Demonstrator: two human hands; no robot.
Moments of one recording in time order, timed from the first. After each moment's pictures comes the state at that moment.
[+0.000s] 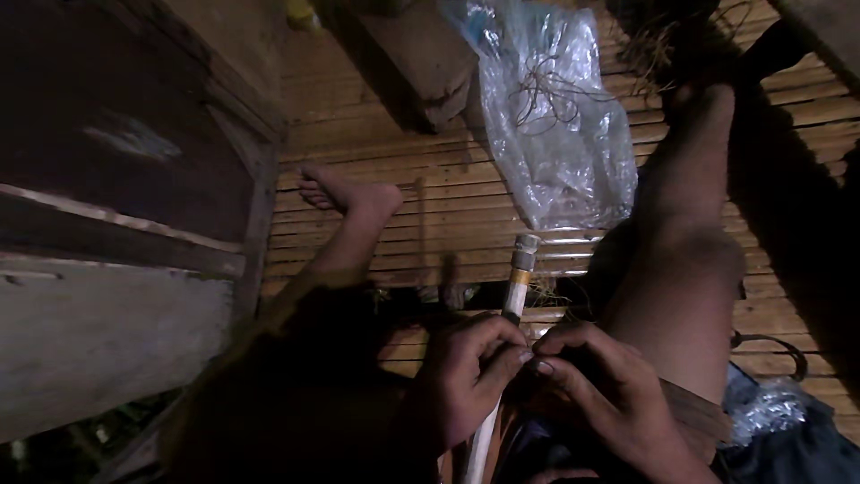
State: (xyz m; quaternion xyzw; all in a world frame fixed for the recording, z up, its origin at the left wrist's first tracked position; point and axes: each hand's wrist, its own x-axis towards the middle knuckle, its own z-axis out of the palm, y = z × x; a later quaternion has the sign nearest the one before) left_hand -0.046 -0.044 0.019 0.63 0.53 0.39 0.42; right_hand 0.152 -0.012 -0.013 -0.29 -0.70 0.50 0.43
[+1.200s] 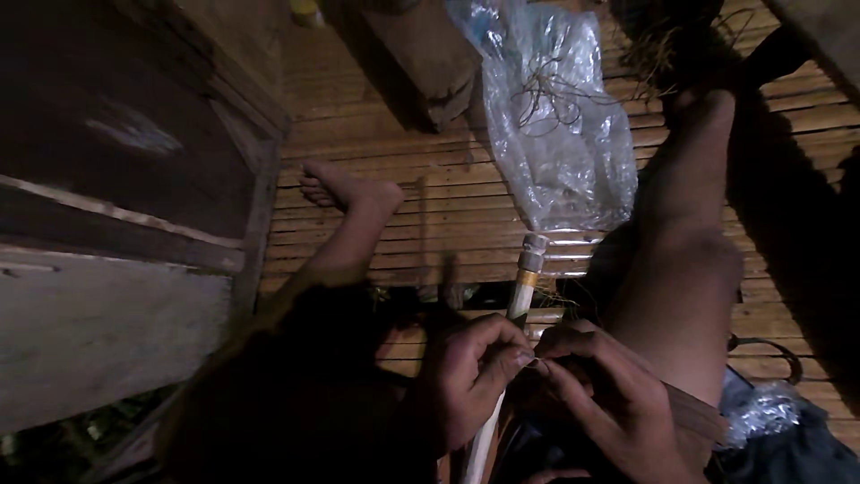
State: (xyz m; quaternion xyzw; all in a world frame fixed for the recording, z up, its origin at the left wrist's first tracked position) left_hand -0.045 -0.047 0.020 0.60 0.49 0.43 0.46; right_hand 0.151 -0.019 -0.017 -0.30 -0.72 0.42 0.46
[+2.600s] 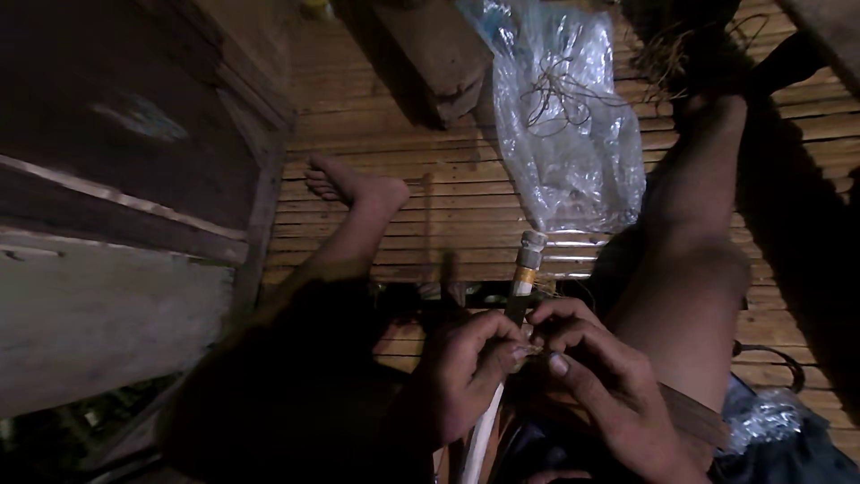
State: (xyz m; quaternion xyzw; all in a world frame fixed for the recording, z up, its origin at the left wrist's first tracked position) left_hand -0.054 -0.047 0.022 0.60 0.51 0.41 0.46; right_hand 0.142 -0.011 -0.010 -0.28 -0.64 0.57 0.44
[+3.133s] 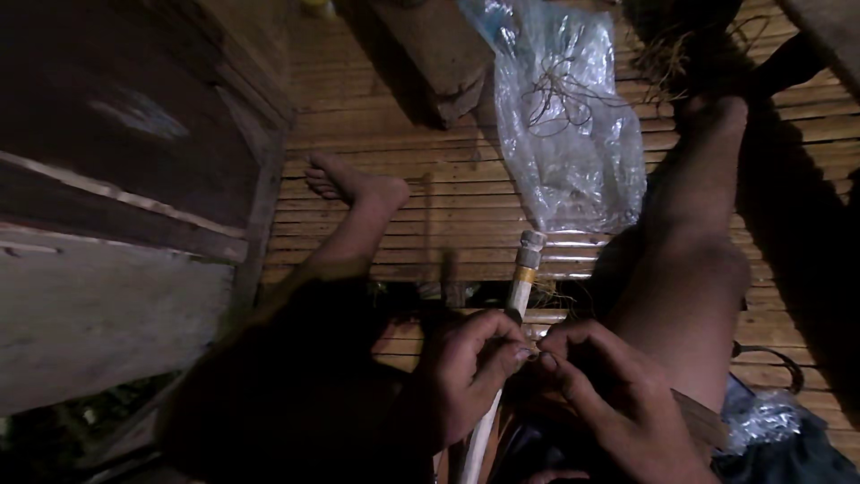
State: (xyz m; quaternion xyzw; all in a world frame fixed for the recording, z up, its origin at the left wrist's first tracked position) left_hand -0.053 -0.048 0.022 0.61 0.51 0.42 0.43; right_hand 0.145 -0.016 0.006 -0.32 -0.69 0.52 0.39
